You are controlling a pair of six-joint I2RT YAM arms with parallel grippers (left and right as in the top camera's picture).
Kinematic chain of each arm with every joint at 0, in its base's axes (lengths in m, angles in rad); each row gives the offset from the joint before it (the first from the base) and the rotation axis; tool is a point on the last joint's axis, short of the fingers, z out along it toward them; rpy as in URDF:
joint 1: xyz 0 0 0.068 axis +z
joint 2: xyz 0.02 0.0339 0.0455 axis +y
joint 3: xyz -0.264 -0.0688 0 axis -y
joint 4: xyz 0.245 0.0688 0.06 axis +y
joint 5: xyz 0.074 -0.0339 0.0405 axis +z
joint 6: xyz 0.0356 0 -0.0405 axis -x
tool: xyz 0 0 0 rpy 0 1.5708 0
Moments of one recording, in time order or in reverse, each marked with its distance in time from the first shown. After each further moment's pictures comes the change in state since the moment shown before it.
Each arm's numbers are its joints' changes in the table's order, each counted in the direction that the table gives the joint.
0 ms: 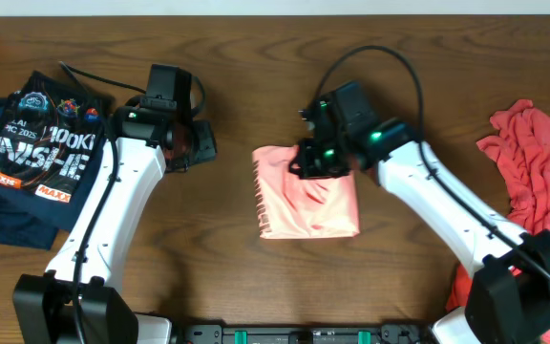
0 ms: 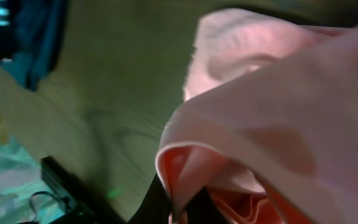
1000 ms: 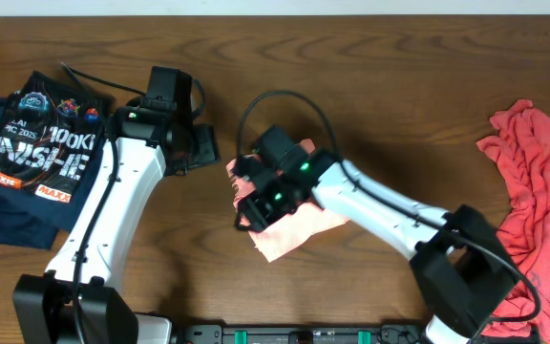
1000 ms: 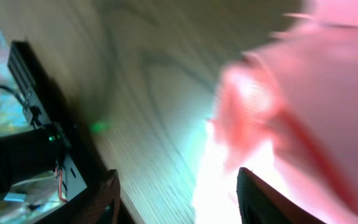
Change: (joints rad) left arm 0.000 0.000 0.000 0.039 -0.013 -0.018; right arm 0.229 0.174 0.015 -0.004 0.085 0.283
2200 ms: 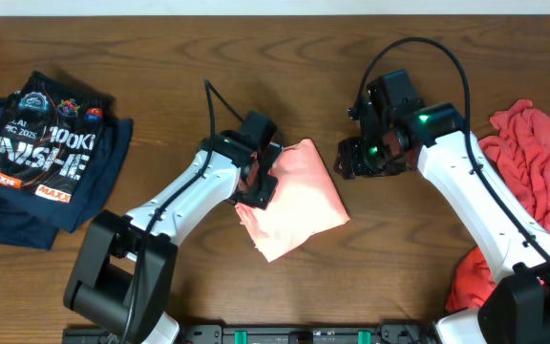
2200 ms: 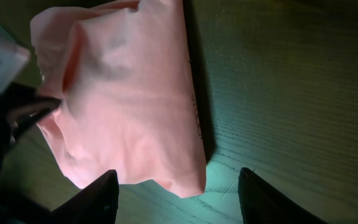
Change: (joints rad) left arm -0.320 0.181 -0.182 -0.204 -0.006 -0.310; right arm -0.418 -0.233 0.036 0.344 -0.291 -0.031
